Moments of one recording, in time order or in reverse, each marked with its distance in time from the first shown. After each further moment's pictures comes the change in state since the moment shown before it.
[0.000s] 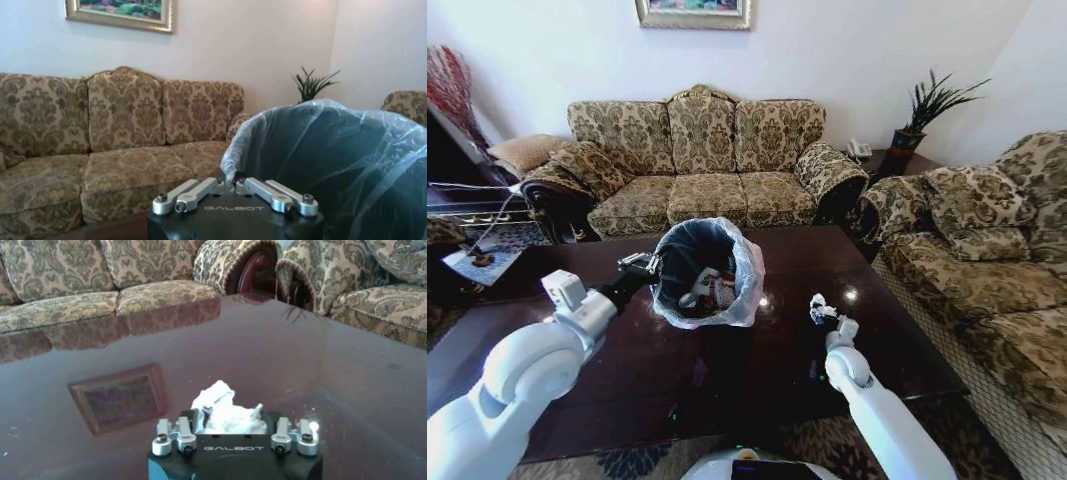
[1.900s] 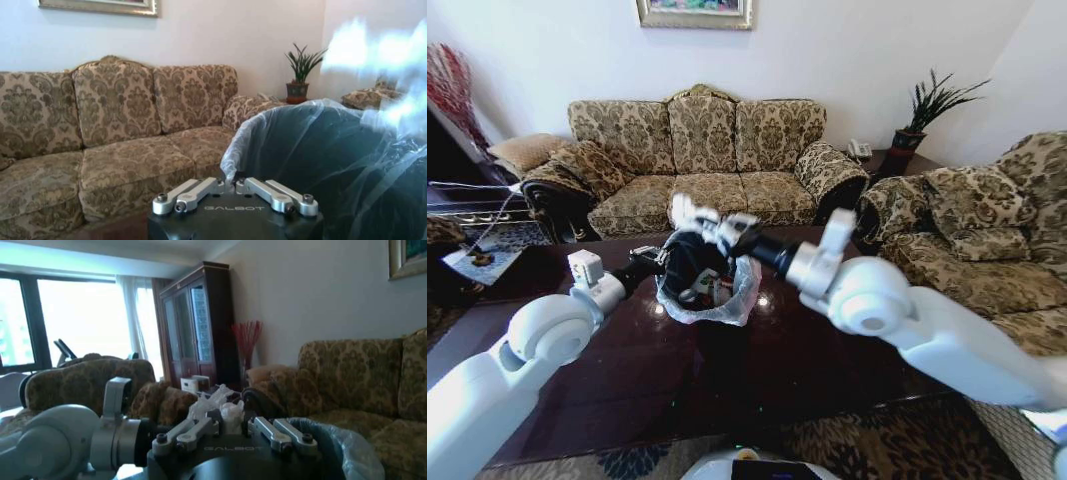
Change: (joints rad) left arm -0.153 0.138 0.113 0.121 -0.042 0.015 0.015; right arm 0.950 -0.342 -0.676 0.616 0.628 -0.124 -0.280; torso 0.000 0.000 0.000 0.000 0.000
